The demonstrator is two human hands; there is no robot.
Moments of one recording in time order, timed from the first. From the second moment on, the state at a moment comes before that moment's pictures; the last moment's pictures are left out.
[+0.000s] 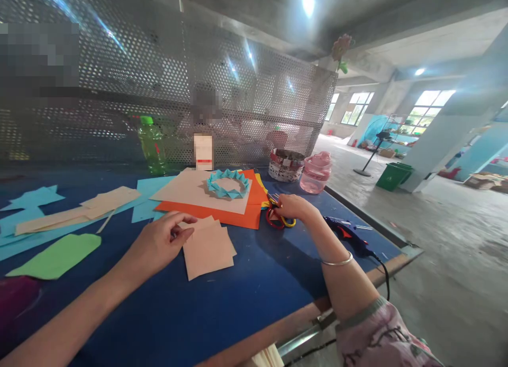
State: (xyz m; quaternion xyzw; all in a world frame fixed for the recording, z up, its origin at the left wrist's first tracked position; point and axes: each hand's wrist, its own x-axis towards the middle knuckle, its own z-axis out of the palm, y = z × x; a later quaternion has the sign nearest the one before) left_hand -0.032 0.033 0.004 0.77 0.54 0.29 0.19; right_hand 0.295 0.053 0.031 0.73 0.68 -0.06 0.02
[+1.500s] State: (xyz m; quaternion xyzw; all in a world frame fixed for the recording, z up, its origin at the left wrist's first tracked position) left_hand -0.031 0.024 0.006 0.77 0.52 0.30 0.21; right_hand 0.259 0.047 0.028 0.72 0.69 -0.02 -0.12
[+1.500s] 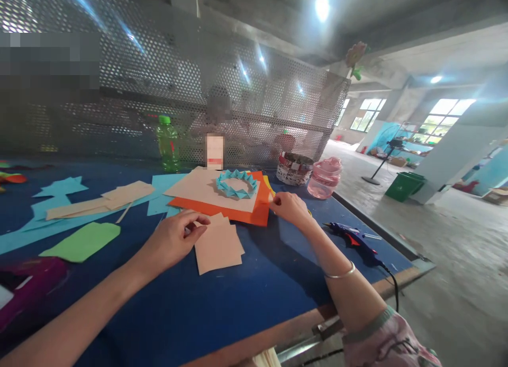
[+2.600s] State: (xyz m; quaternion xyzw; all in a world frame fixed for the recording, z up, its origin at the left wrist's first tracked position) left_hand -0.018 0.007 0.009 0.57 0.37 0.36 0.64; right_hand 0.177 0.002 -0.002 0.48 0.73 -0.31 -0.38
